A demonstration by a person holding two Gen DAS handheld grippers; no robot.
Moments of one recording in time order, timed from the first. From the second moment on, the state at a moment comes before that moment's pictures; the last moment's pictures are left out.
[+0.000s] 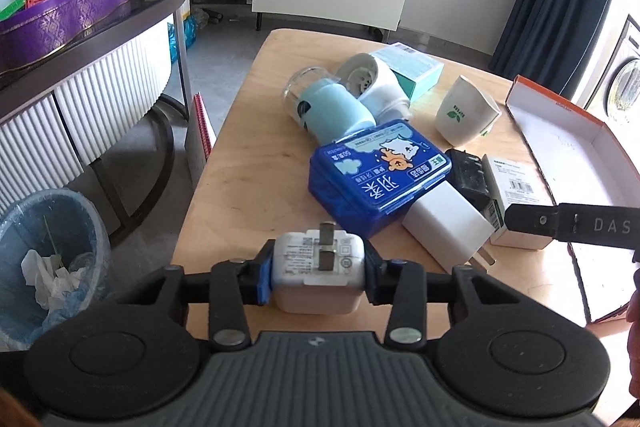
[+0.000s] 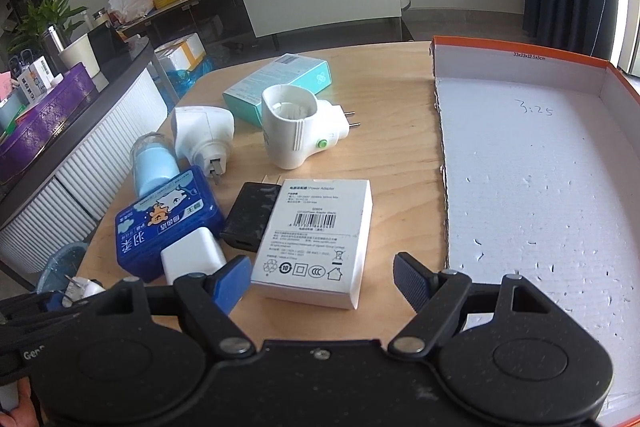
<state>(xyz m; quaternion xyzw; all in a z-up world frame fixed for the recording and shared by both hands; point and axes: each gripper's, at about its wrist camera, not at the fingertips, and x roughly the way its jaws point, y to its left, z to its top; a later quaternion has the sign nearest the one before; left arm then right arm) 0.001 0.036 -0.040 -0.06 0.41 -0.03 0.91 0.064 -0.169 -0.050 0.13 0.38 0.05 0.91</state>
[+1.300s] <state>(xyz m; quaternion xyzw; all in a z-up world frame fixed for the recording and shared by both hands) -0.009 -0.013 0.023 -0.07 0.35 -0.08 0.93 0.035 -0.188 0.003 0.06 0.34 0.01 0.94</state>
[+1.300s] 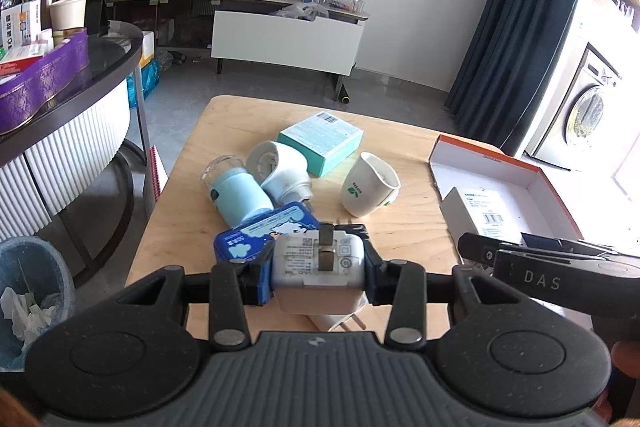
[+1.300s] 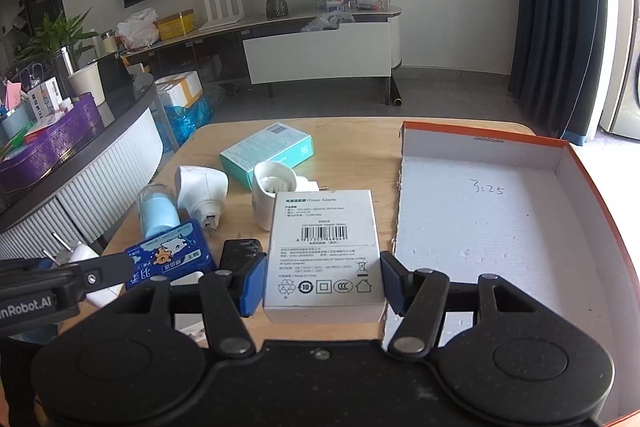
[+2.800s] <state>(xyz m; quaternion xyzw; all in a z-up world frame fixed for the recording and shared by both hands) 0.027 -0.175 0.052 -0.01 0.33 -0.21 0.92 -0.003 -0.332 0.037 0.11 0.30 -0.12 0.94</state>
